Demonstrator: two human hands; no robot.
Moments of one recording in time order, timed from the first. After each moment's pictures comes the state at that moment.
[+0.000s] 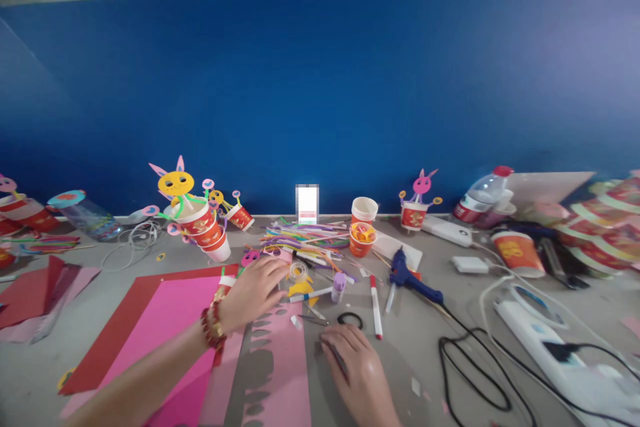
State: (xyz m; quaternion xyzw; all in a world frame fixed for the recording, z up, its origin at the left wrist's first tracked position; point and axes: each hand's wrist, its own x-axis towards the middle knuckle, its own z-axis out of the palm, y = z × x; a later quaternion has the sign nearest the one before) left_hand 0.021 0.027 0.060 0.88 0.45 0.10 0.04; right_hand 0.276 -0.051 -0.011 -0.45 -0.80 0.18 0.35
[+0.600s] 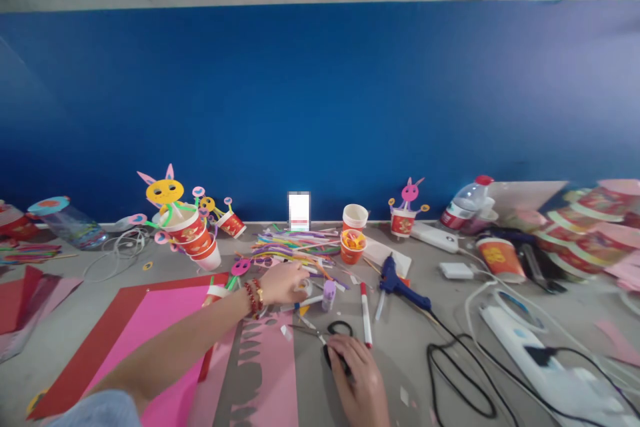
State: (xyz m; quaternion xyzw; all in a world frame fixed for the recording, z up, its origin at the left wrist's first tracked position) left_hand 0.079 0.095 0.029 0.90 0.42 0.01 0.09; right_hand 0.292 -0.054 -0.037 -0.51 -0.74 0.15 0.42
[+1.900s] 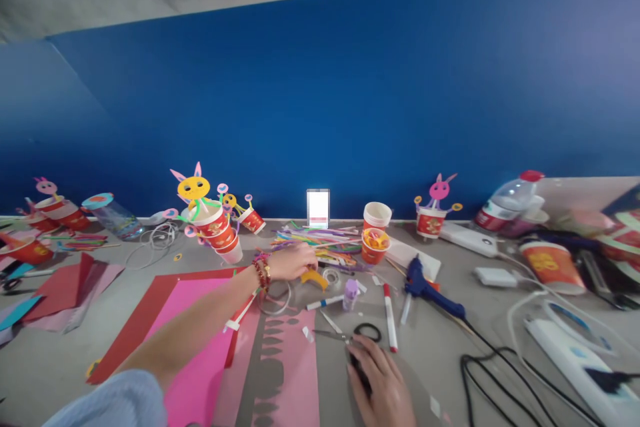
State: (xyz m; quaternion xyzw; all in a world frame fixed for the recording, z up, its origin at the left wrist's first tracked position) left_hand 0.046 0.130 0.039 0.95 0.31 0.07 0.09; right_hand 0.300 -0.060 -0.056 -0.50 -0.80 0.05 0.34
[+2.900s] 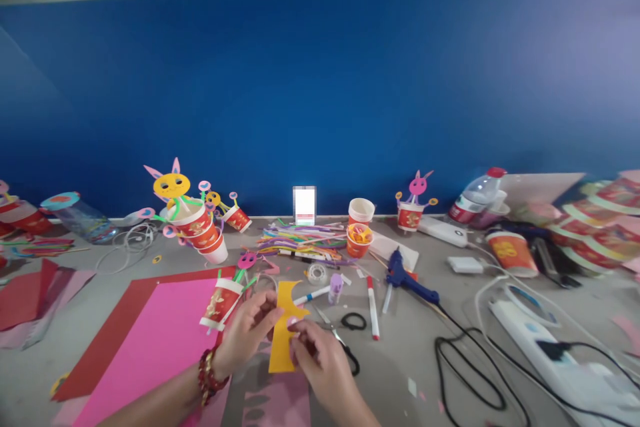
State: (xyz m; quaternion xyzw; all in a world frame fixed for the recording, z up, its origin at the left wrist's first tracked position) left_hand 0.041 -0.022 0.021 0.59 0.46 0.42 0.52; right_hand 0.227 -0.045 -0.002 -0.45 -0.67 0.47 0.36
